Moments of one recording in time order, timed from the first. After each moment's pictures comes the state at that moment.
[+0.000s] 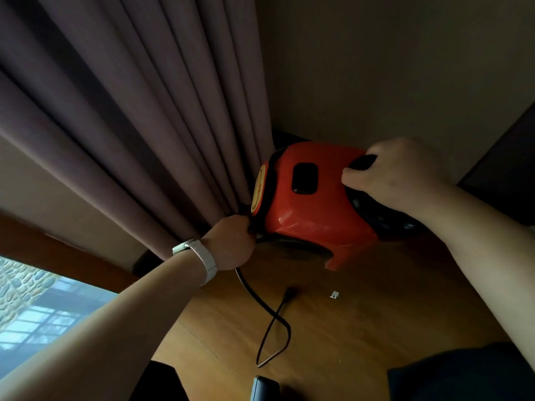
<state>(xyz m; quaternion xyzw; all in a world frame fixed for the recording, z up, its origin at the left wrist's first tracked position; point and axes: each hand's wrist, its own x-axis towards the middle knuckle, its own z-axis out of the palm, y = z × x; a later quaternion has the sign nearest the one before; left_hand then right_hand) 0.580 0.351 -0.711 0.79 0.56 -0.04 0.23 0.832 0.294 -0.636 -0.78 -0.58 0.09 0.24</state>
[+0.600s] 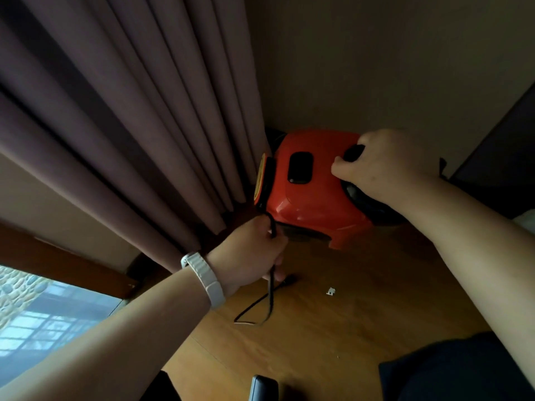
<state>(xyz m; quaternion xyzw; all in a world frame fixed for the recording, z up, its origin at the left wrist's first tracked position) 0.609 0.301 -0.674 0.63 0.54 0.09 0.56 0.830 0.302 -0.642 -0.78 -0.58 0.01 0.23</state>
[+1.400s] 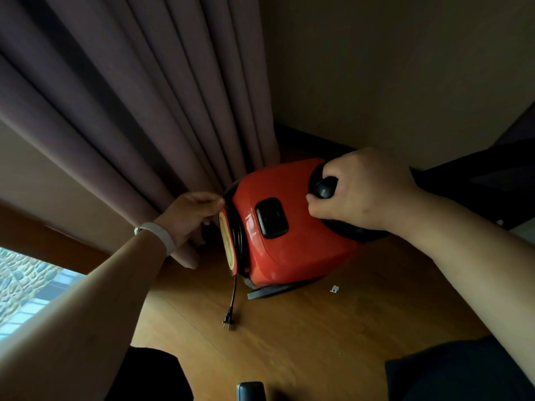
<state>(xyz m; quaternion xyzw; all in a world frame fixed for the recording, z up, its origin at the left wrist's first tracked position) 0.513 0.399 -0.721 0.59 0.56 0.22 0.54 0.797 0.287 -0.644 -0.64 -0.74 0.05 0.21</state>
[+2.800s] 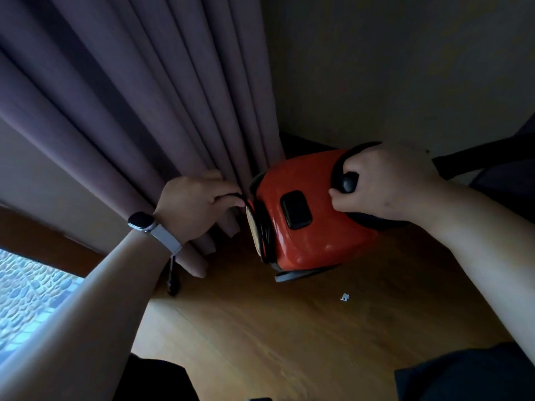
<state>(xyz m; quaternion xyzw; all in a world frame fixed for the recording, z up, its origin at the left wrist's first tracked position) 0.518 0.393 -0.666 0.92 0.35 0.17 -0.01 0.821 0.296 -0.643 -0.64 -0.75 -0.03 0.18</state>
